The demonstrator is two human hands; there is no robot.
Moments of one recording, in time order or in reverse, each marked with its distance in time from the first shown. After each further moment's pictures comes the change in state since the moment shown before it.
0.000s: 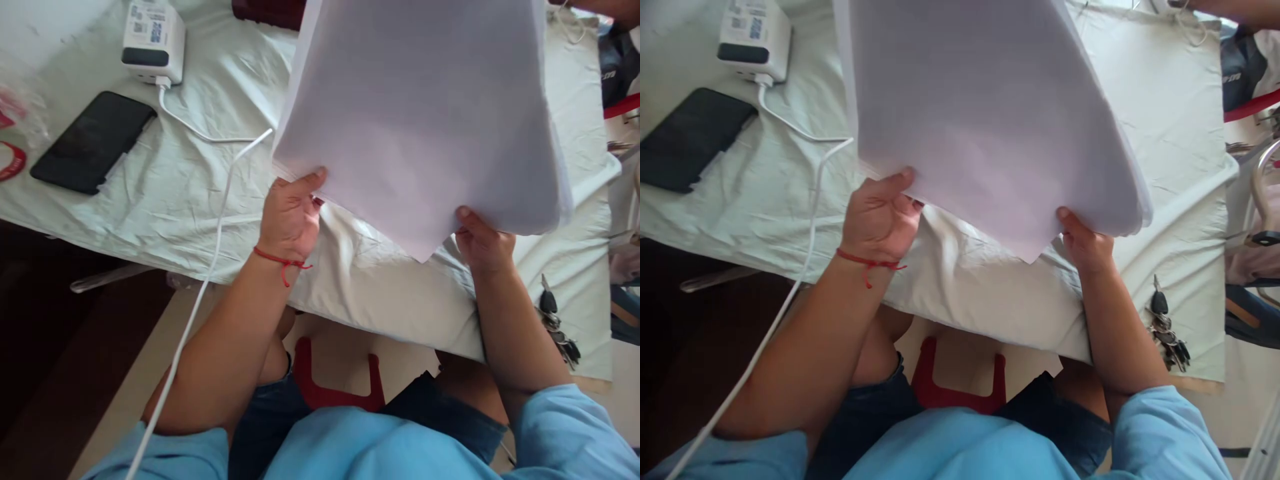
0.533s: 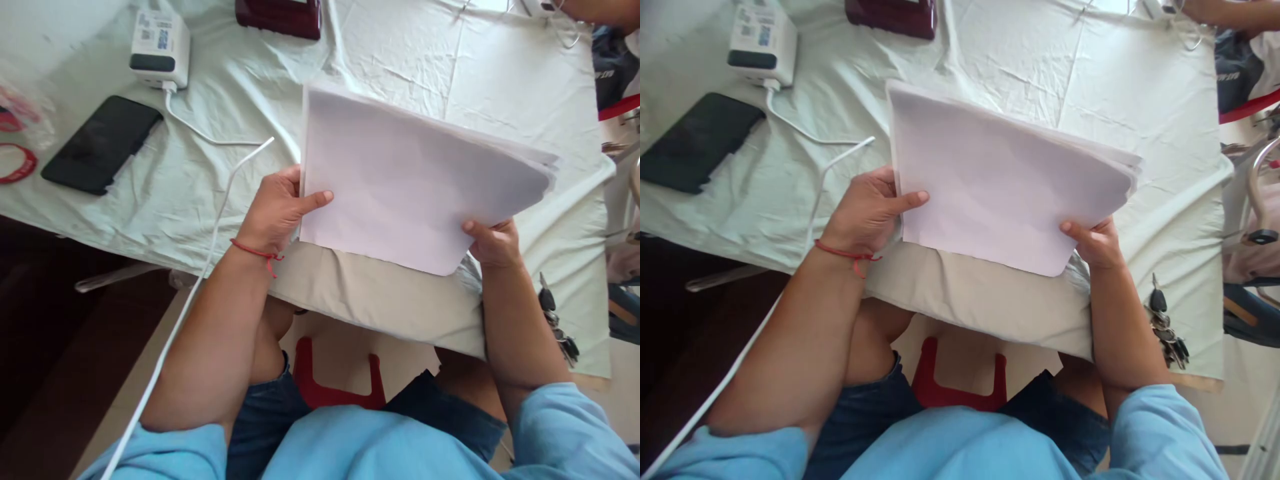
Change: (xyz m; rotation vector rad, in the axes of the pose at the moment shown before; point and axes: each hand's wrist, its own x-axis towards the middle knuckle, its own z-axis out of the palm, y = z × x) left_hand 0.006 0.015 -0.029 0.245 -0.152 -0.023; right_hand 0.002 -0.004 -0.027 0.001 0.008 0.010
